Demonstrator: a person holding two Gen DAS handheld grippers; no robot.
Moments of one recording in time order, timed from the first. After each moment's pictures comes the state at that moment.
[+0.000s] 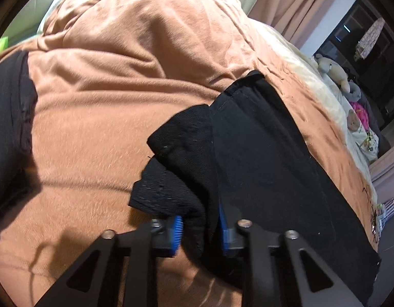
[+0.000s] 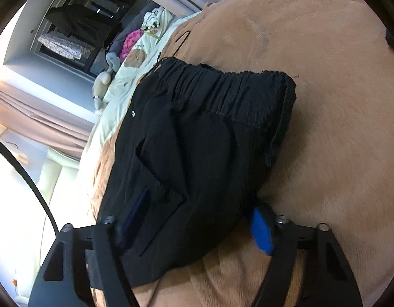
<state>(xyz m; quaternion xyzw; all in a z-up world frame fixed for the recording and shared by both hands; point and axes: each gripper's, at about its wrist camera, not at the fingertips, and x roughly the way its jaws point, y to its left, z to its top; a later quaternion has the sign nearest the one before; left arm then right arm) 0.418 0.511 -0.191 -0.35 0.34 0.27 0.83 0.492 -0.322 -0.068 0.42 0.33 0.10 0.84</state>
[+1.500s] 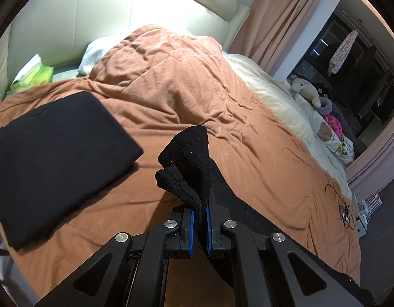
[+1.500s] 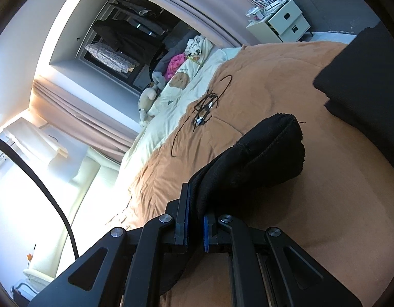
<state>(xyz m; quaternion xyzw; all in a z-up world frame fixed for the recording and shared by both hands) 0.243 0.453 -0.057 -0.34 0.28 0.25 0.86 0.315 -0.371 0.020 0.41 0.24 0.17 0.86</state>
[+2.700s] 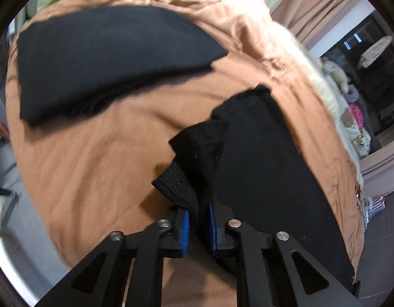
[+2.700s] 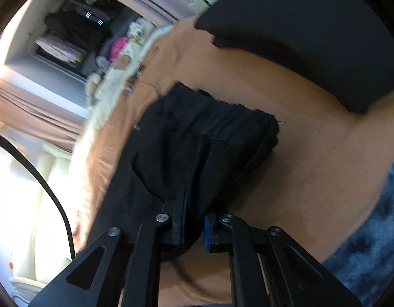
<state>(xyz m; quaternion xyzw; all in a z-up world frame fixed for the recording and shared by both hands) 0.145 0.438 -0.176 -0.42 0.37 0.26 0.79 0.271 -0.374 -0.028 0.39 0.37 0.05 0.85</state>
